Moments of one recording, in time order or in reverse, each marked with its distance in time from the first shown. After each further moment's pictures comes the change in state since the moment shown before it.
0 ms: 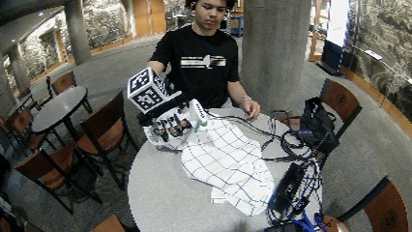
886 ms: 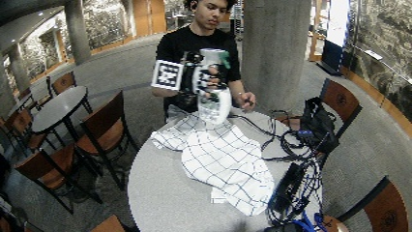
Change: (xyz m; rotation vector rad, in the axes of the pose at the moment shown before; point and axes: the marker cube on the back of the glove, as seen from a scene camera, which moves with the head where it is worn) arm -0.162 0.033 0.055 0.299 -0.708 -0.635
